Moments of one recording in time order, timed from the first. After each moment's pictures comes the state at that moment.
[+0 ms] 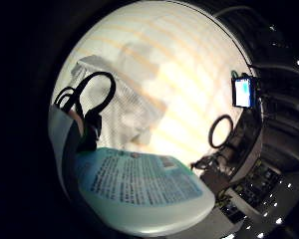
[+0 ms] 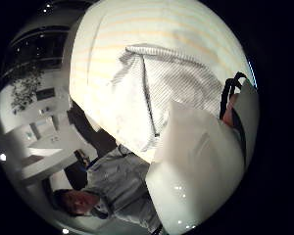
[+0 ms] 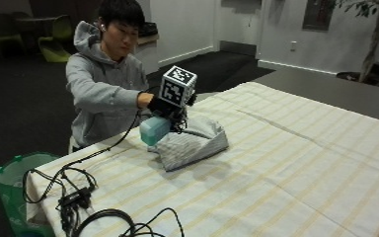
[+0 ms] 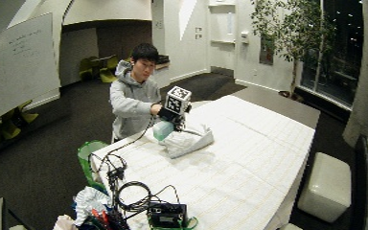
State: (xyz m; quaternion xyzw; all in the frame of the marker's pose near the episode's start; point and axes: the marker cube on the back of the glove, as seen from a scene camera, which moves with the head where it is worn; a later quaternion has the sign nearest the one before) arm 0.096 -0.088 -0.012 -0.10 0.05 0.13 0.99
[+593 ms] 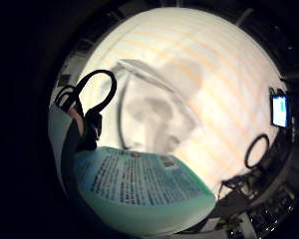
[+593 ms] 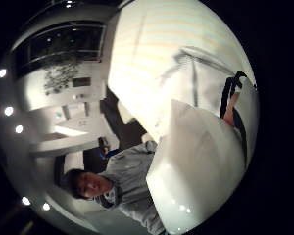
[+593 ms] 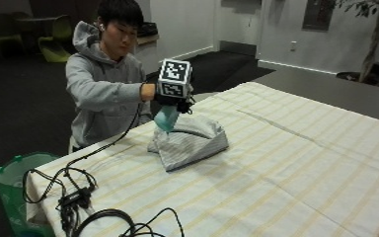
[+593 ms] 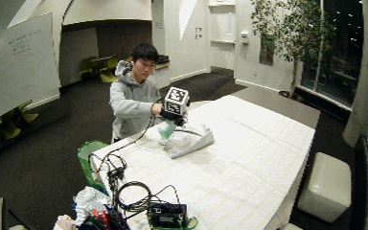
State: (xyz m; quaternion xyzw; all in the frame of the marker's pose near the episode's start) arm 0.037 -0.095 -0.035 -0.02 -0.19 0.02 0.98
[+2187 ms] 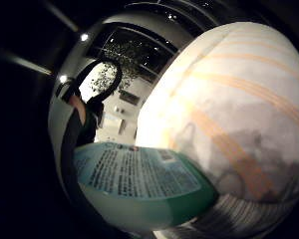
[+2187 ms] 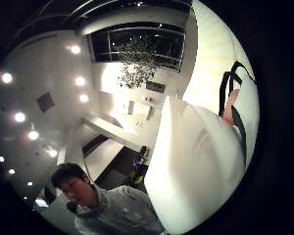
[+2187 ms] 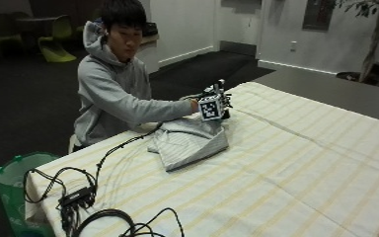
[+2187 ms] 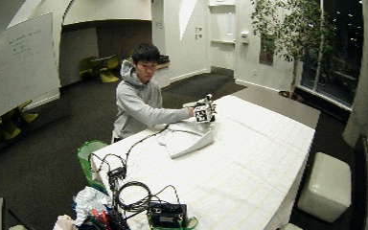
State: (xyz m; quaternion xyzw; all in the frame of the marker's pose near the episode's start) arm -0.178 -0.237 0.141 0.16 -0.53 -0.09 0.83
